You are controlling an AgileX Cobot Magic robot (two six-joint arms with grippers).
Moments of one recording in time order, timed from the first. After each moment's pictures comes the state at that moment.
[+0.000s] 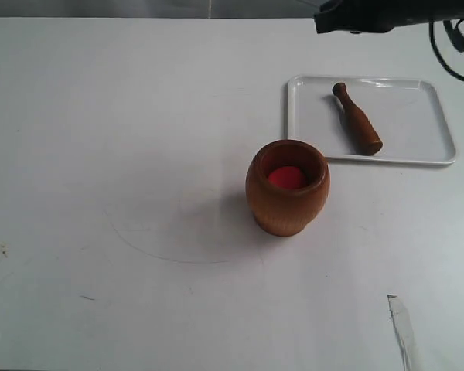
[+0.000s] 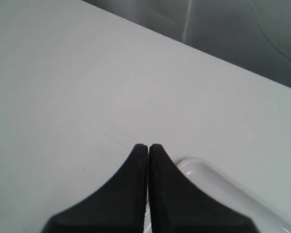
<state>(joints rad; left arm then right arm) 0.02 0.00 0.00 0.07 0.44 0.35 0.32 1.70 -1.15 1.17 0.41 -1.34</state>
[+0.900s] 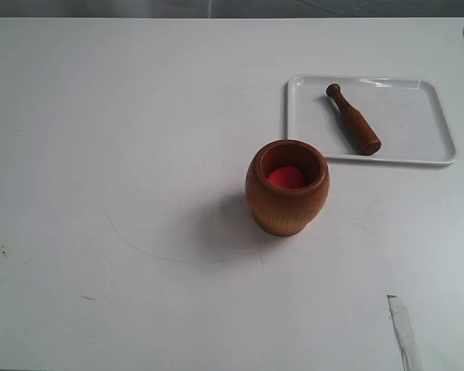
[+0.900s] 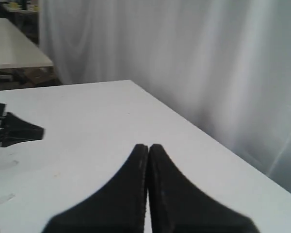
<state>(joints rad) 0.02 0.00 0.00 0.07 0.44 0.35 0.33 0.55 -0.70 1.17 0.83 -1.26</state>
